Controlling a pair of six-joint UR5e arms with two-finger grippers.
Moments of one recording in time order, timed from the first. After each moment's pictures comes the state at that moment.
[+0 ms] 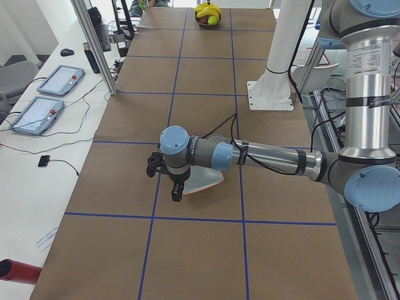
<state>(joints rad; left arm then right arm) -1.47 -1.48 -1.80 -1.58 -2.39 -0.04 1.79 -1.59 1.15 -1.41 2.30 -0.31</state>
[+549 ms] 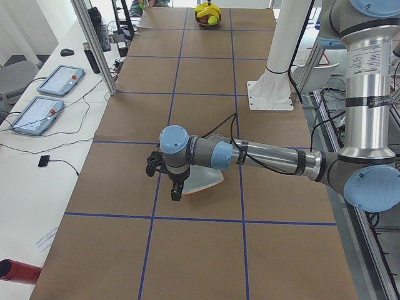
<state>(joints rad) -1.47 -1.49 -1.80 -1.58 -2.39 -0.04 1.79 -1.59 1.14 -1.41 2.31 -0.31</state>
